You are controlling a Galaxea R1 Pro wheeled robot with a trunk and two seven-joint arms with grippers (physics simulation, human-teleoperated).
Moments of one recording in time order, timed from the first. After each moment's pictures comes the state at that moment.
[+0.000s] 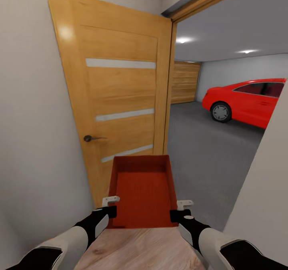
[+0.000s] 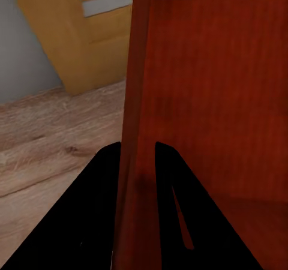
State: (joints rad) left arm -0.77 -0.10 -0.04 -0.15 0.15 0.11 0.15; right arm -0.80 0.11 0.24 0.02 -0.19 -0.09 -0.13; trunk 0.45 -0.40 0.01
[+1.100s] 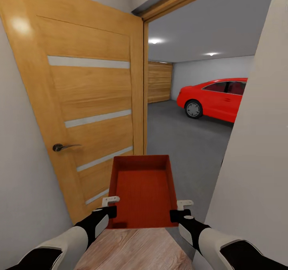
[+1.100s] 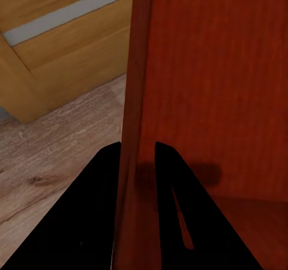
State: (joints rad) left arm -0.77 -0.10 -0.04 -0.14 0.15 0.10 0.15; right arm -0.80 0.11 0.24 0.02 -0.19 -0.09 -0.13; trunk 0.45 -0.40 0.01
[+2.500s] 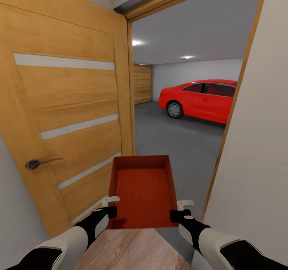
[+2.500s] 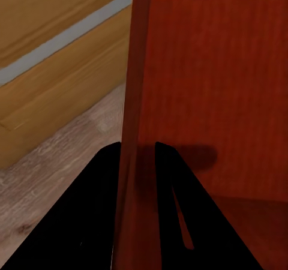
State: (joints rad) left arm -0.77 -0.10 -0.04 -0.14 0.15 0.10 0.15; right arm -0.80 0.11 0.24 0.02 -0.19 -0.09 -0.13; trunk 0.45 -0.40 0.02
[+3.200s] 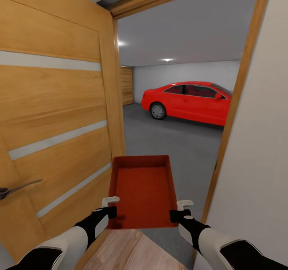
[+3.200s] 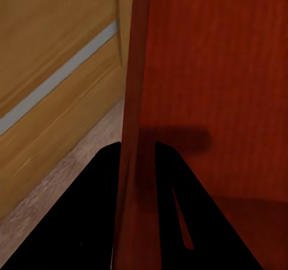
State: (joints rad) left arm -0.77 -0.10 -0.04 -0.14 0.15 0.10 0.15; right arm -0.80 0.11 0.24 0.02 -0.19 -0.09 -0.13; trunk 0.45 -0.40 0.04
